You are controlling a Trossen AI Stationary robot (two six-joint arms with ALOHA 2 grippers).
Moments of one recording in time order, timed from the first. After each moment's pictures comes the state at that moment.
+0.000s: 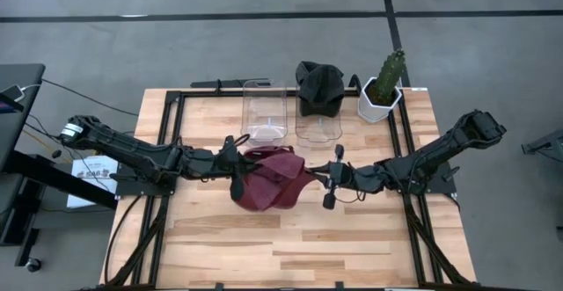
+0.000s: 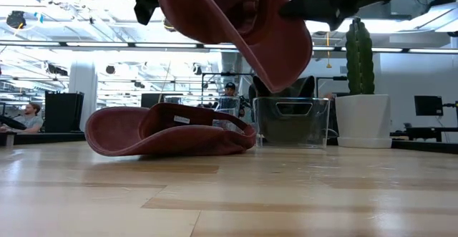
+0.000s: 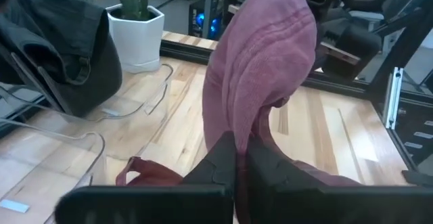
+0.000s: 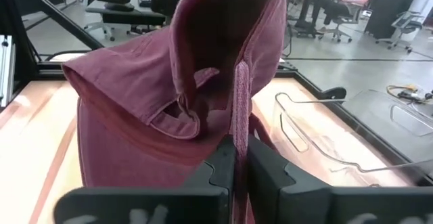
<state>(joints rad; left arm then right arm) -0.29 1.13 0.69 0.16 -0.43 -0.21 0.38 1.29 0.61 0.43 0.61 0.00</state>
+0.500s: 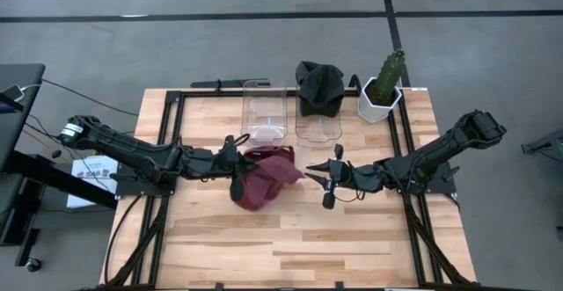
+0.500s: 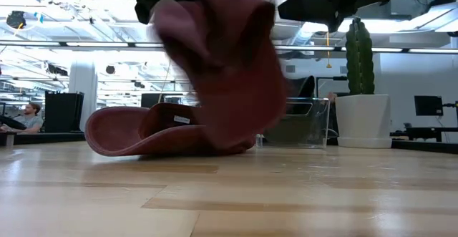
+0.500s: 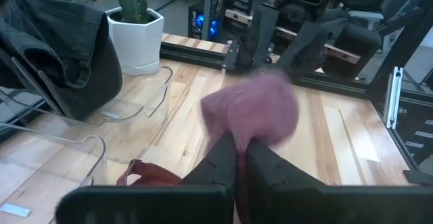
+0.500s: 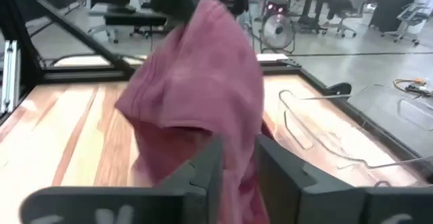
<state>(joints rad) -0.28 1.13 0.69 0.17 -0.43 -0.19 0.37 1.30 0.61 0.43 0.59 0.04</state>
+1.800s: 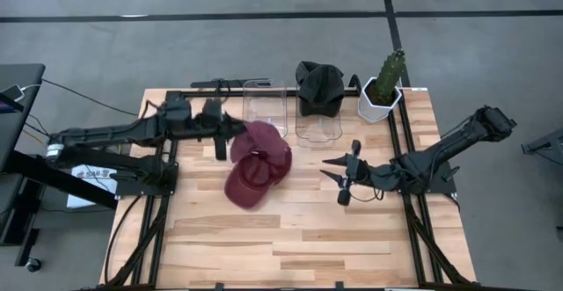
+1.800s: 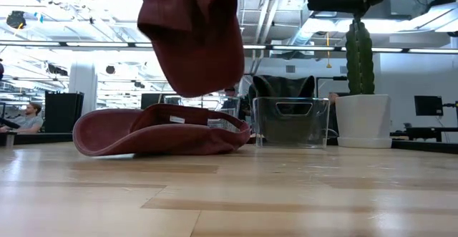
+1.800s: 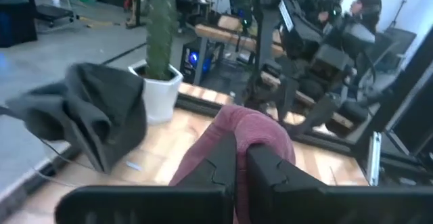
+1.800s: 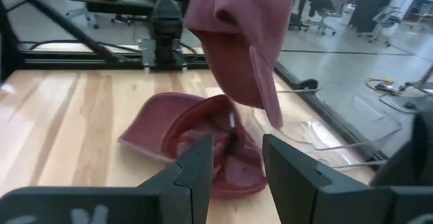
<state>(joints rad) 0.13 0.94 0.82 0.01 0.00 -0.16 0.45 1.08 0.61 0.13 0.72 0.04</state>
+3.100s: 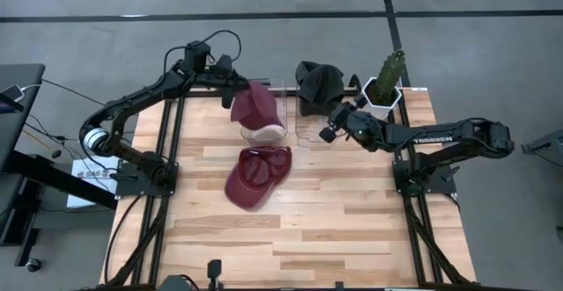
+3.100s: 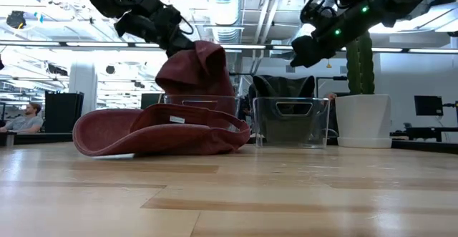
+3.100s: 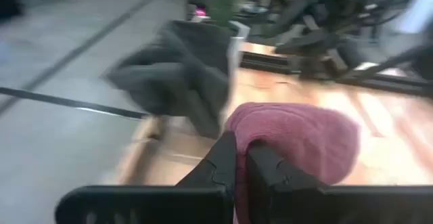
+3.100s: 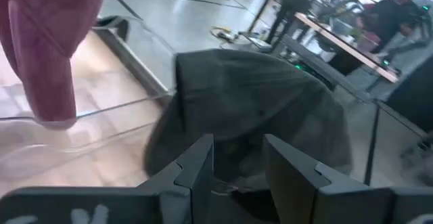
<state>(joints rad) 0.87 1.43 1.04 -0.05 0.76 0.27 -0.21 1.21 0.61 0.23 0.71 -0.25</state>
